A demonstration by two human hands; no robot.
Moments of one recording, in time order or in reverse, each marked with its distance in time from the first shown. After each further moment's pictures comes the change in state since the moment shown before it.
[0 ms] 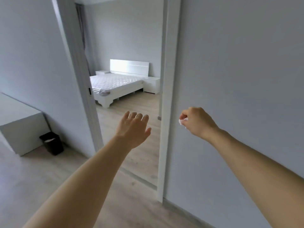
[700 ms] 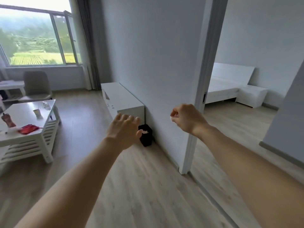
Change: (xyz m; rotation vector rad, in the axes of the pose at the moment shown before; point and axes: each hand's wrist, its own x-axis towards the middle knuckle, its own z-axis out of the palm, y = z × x) left_hand -0.185 -0.516 0.118 0.232 -0.238 -0.561; right_hand 0.219 -0.520 0.277 0.219 -0.144 -0.585
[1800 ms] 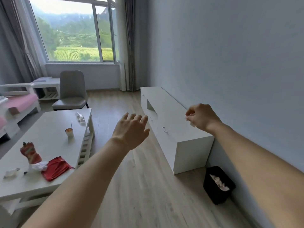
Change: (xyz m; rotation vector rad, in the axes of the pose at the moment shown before) left_hand 0.442 -0.721 0.404 0.019 -0.059 -0.144; right_hand 0.791 -0.323 0.445 0.177 -0.106 0.023
